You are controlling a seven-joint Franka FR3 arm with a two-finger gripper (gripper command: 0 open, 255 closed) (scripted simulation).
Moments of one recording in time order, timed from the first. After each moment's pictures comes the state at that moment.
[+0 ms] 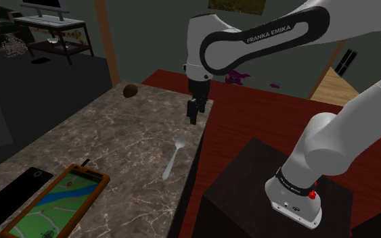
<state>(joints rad) 0.14 -0.31 0.20 -2.36 0.13 1.96 -0.04</state>
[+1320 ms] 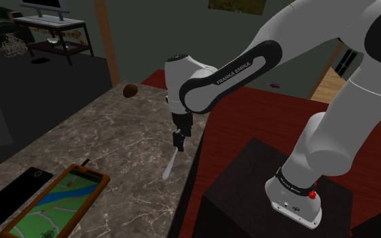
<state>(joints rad) 0.19 -0.04 0.29 -2.36 0.07 2.16 0.03</state>
